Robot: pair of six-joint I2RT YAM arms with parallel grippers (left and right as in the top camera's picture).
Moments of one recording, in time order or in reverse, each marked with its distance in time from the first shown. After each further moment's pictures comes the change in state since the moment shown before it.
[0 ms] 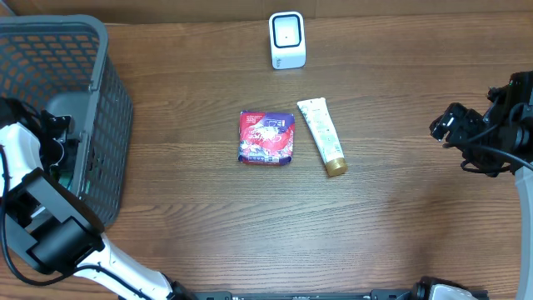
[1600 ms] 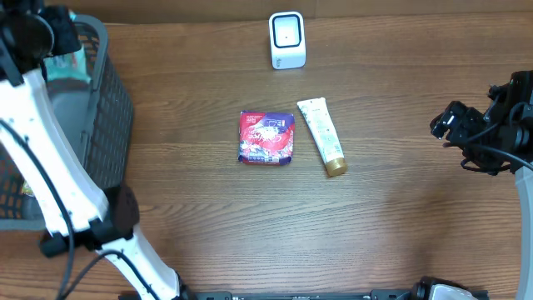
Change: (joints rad) left arm -0.417 -0.015 1.308 -0.615 0.017 -0.515; right arm 0.000 0.000 0.000 0.016 0.000 0.000
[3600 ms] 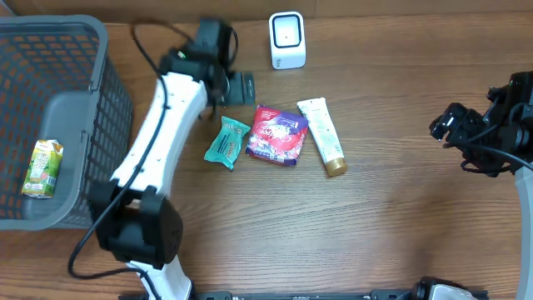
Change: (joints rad) left arm -0.517 -0.147 -1.041 0.476 -0.057 -0.330; right arm 0.000 0.000 0.000 -0.016 0.000 0.000
